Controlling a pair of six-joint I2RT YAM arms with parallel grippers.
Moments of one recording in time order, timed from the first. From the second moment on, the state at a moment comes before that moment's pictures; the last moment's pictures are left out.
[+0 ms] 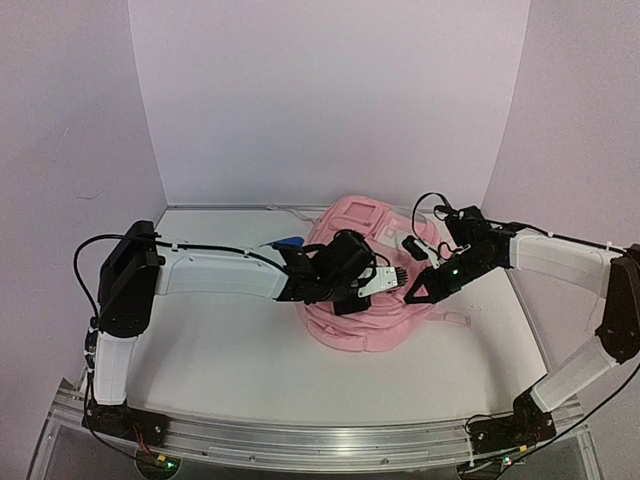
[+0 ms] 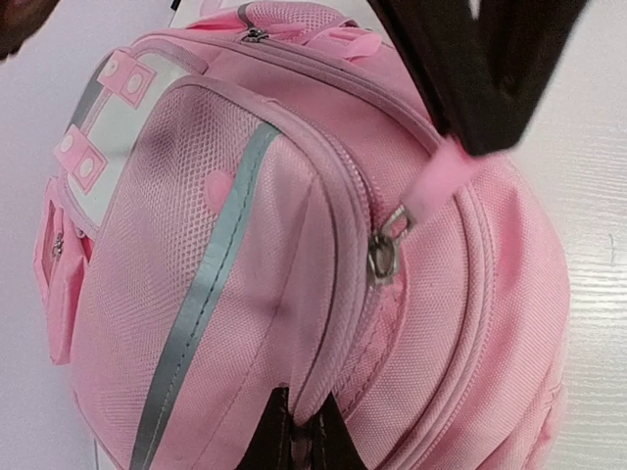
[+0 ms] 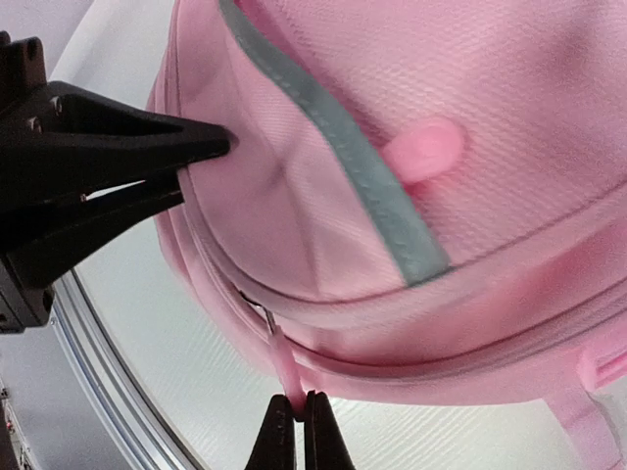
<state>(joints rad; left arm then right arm) -1.14 2.10 1.66 -0.30 -0.26 0.56 0.43 1.48 1.02 -0.64 -0.50 -0.05</state>
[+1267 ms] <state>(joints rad) -1.14 2.15 1.82 -0.47 -0.17 0.37 0.38 1.37 0.91 -0.52 -0.62 0.17</state>
